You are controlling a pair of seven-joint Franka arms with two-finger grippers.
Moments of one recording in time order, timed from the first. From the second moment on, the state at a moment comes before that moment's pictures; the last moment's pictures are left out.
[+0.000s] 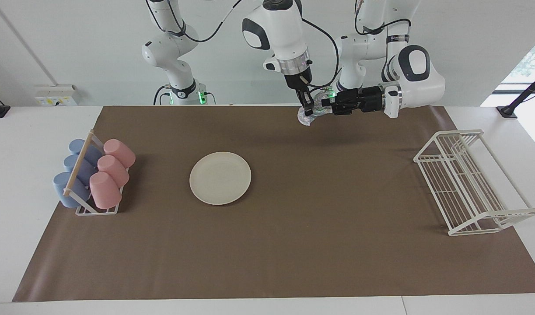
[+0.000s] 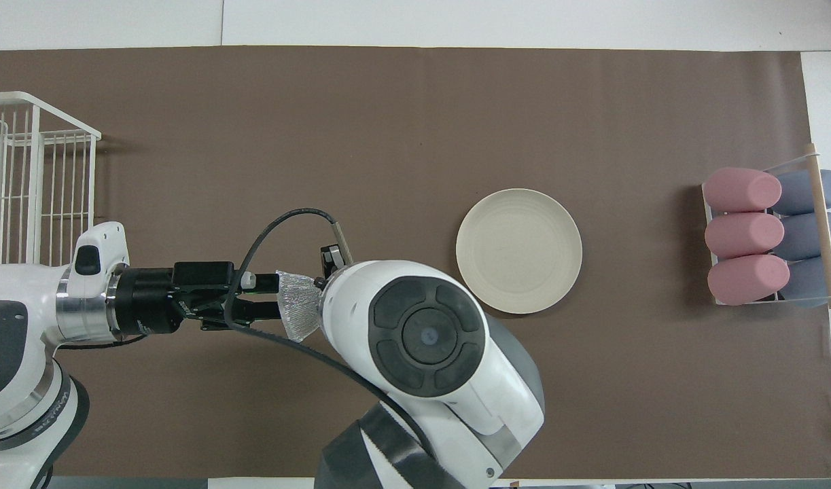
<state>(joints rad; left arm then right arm) -0.01 -0.25 -0.07 -2.40 -1.44 1.68 0.20 0.73 0.13 0.01 -1.72 0.19 2.11 1.97</state>
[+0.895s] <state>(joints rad) 0.00 -0.25 -0.07 -2.37 -1.17 1.79 0.20 0.46 0.12 0.00 -2.27 0.19 2.52 1.43</state>
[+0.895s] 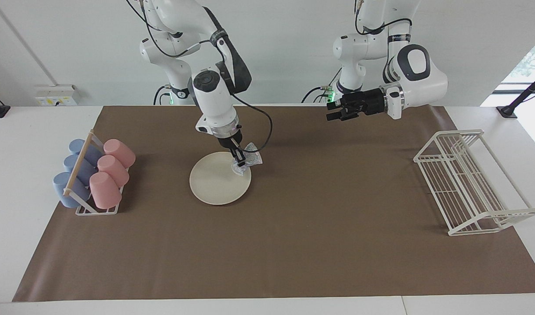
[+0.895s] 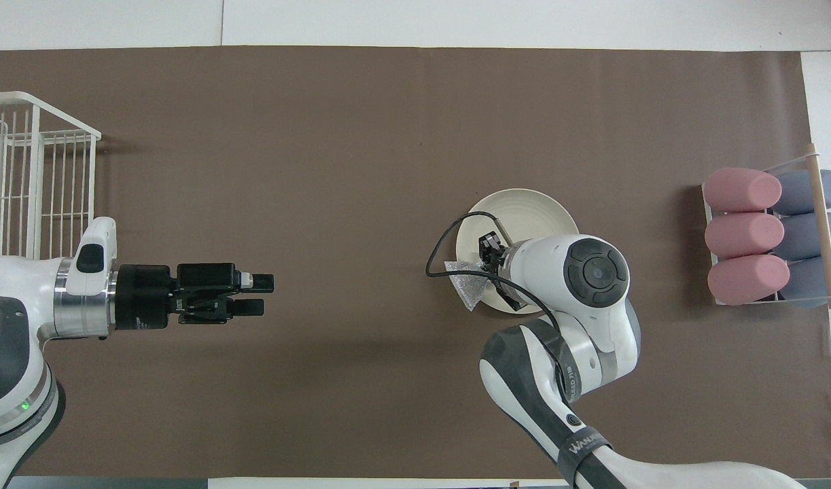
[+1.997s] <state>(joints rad) 0.02 -0.25 -0.07 -2.20 -0.93 1.83 0.15 0.28 0.16 0.01 -2.30 0.19 2.64 1.05</state>
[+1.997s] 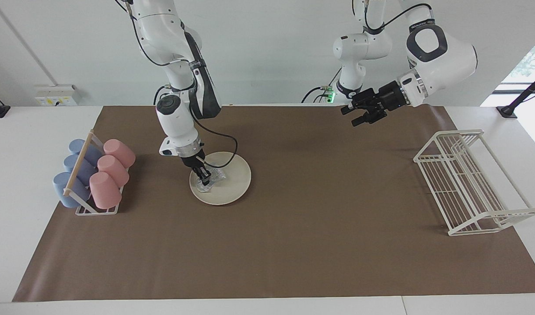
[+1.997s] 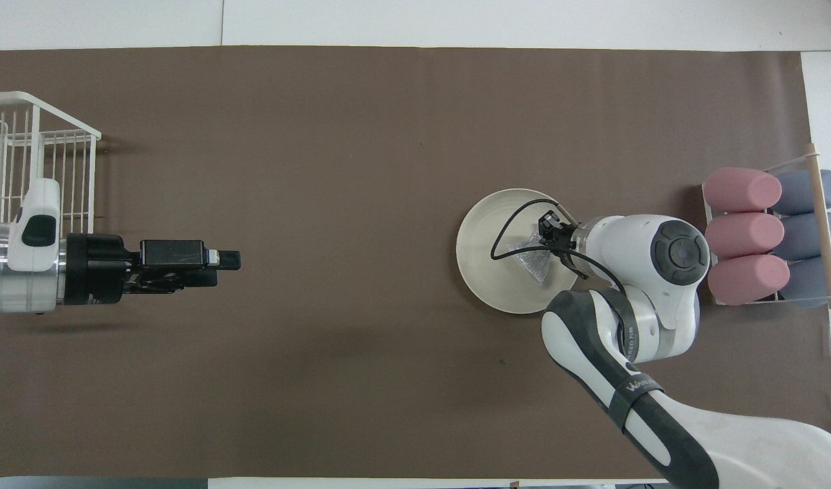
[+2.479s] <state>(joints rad) 0.02 -0.25 -0.07 -2.20 -0.91 1.83 0.13 0.43 0.16 0.01 -2.30 0.19 2.65 1.25</state>
